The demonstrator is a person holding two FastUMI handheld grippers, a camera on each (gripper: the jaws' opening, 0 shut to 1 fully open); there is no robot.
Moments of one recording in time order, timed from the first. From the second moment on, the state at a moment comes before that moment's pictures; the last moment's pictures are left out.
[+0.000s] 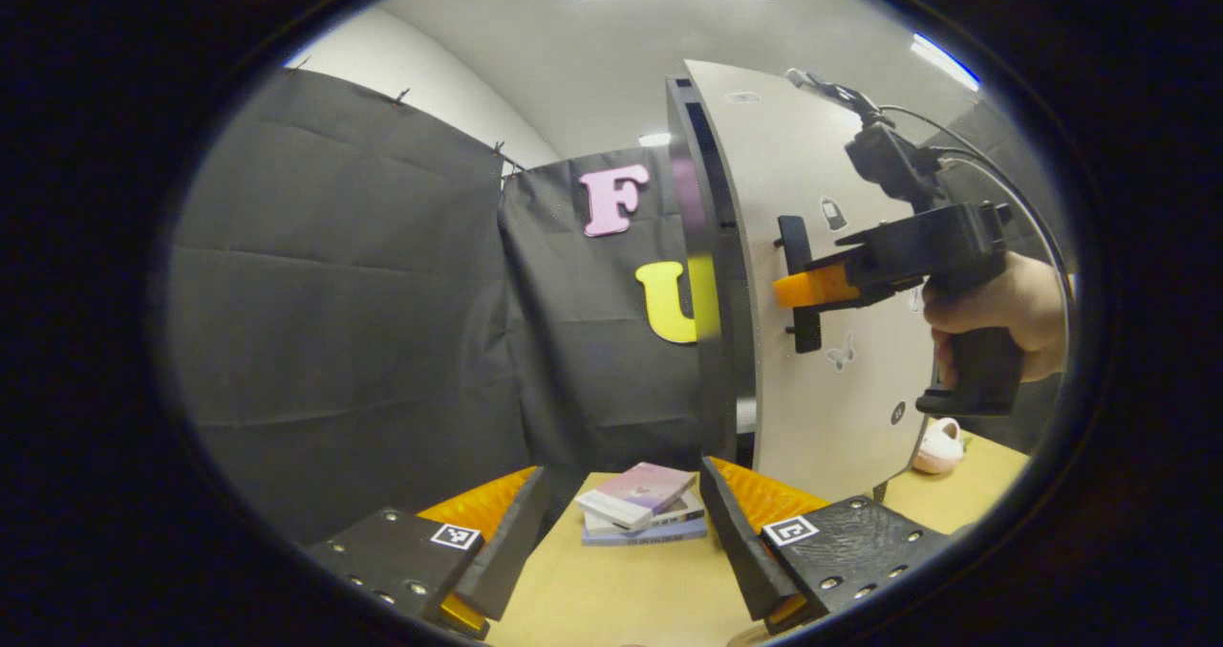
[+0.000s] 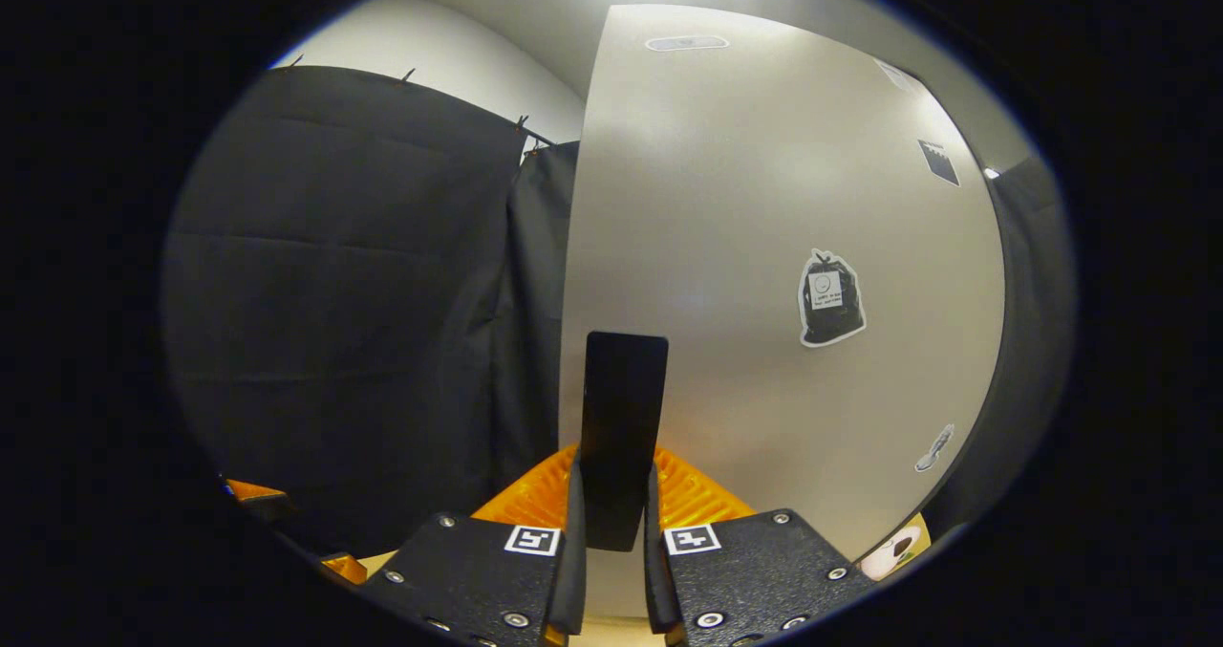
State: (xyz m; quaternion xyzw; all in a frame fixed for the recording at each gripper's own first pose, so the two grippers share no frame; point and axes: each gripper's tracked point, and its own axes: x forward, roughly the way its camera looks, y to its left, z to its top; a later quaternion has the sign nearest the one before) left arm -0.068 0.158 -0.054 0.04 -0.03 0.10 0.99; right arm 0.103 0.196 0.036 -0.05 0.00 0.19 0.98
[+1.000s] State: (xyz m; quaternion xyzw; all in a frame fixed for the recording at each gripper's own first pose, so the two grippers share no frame) left arm -0.130 0.062 -0.029 0.06 -0.01 0.16 0.99; right arm 0.081 0.160 0.030 -0.04 0.03 0.35 0.94
